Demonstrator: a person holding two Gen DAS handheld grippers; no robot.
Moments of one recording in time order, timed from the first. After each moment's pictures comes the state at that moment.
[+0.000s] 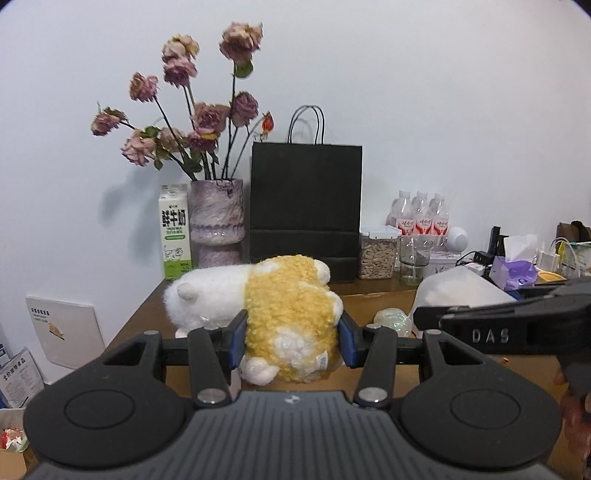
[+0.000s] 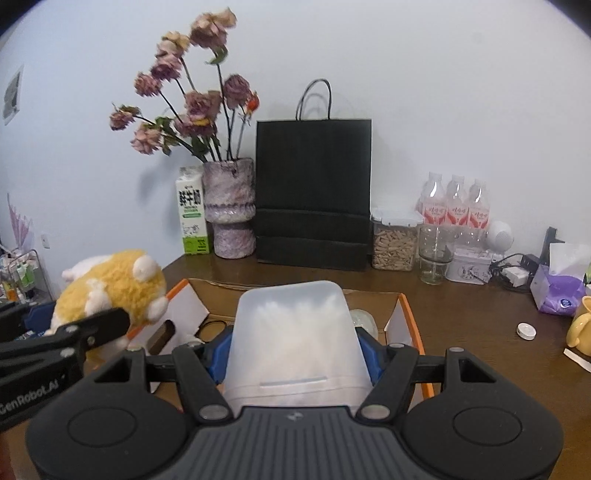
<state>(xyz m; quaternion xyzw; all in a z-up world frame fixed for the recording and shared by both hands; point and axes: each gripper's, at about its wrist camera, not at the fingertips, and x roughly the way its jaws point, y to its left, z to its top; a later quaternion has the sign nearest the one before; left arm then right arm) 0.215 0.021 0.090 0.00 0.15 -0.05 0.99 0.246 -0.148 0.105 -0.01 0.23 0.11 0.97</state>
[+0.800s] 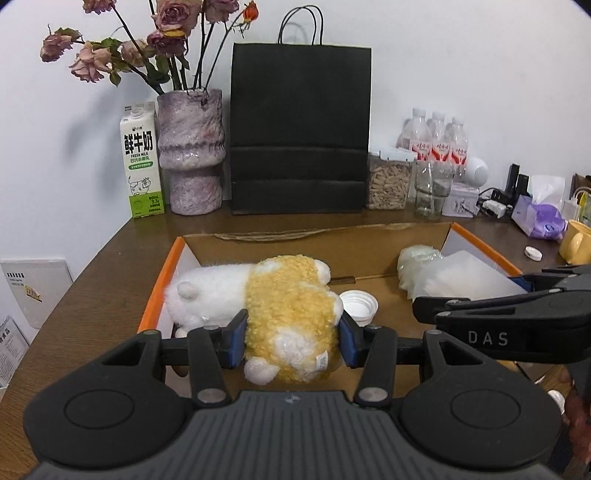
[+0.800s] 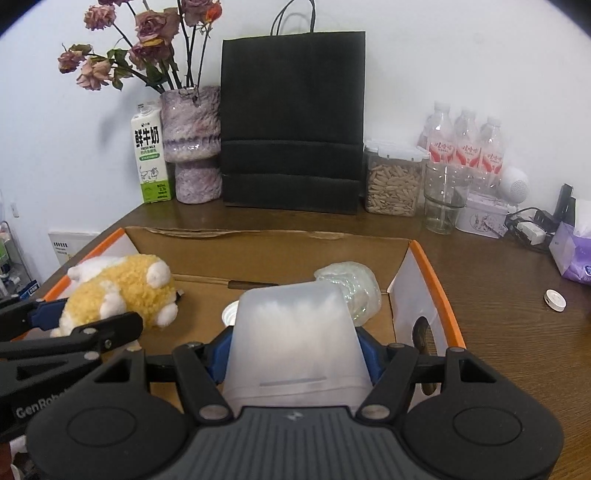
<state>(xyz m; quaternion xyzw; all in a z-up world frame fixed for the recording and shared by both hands) 0.315 0.013 0.028 0.01 0.26 -0.07 0.96 0.345 -0.146 0.036 -0.02 0.31 0.08 0.95</state>
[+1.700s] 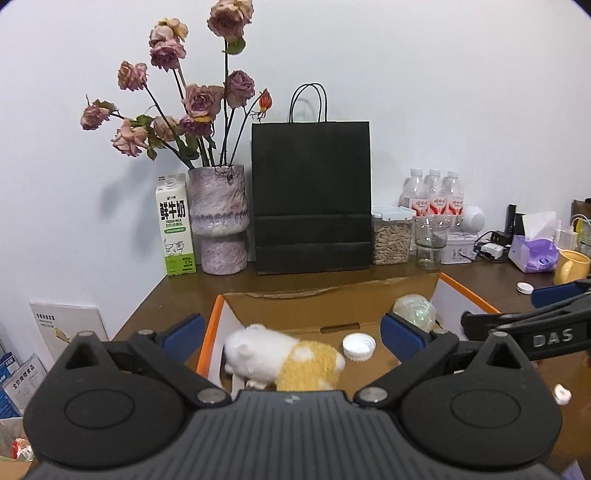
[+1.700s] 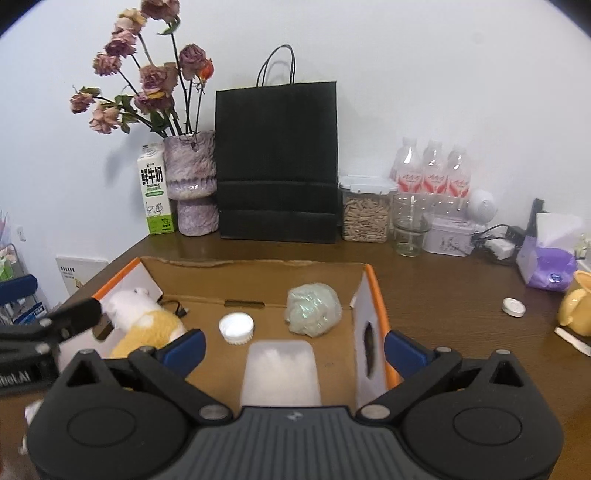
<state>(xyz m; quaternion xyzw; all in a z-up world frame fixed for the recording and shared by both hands) 0.237 0.015 0.072 0.03 0.16 -0.04 0.99 0.271 -0.187 0.080 -0.01 0.26 0.08 0.96</state>
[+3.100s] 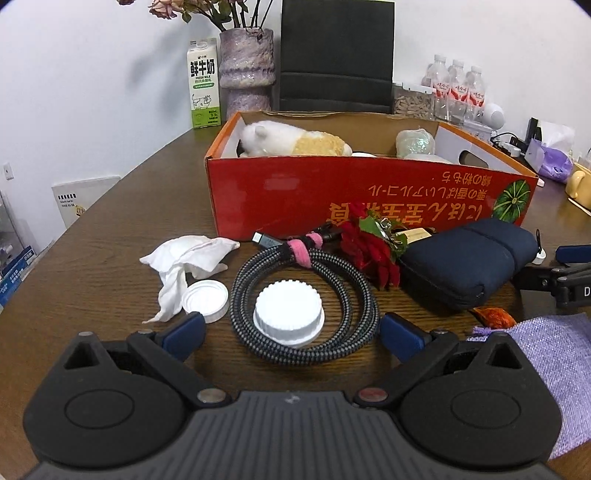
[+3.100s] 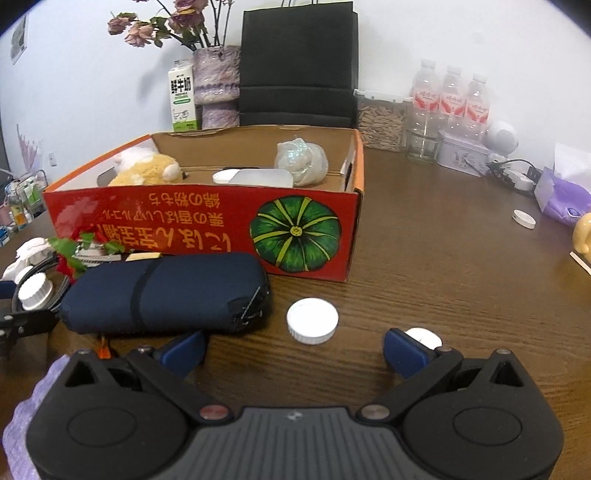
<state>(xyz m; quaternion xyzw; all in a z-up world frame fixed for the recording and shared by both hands) 0.166 0.017 -0.025 0.00 0.33 0.01 0.94 0.223 -0.248 -0.016 -0.05 0.34 0.14 0.93</state>
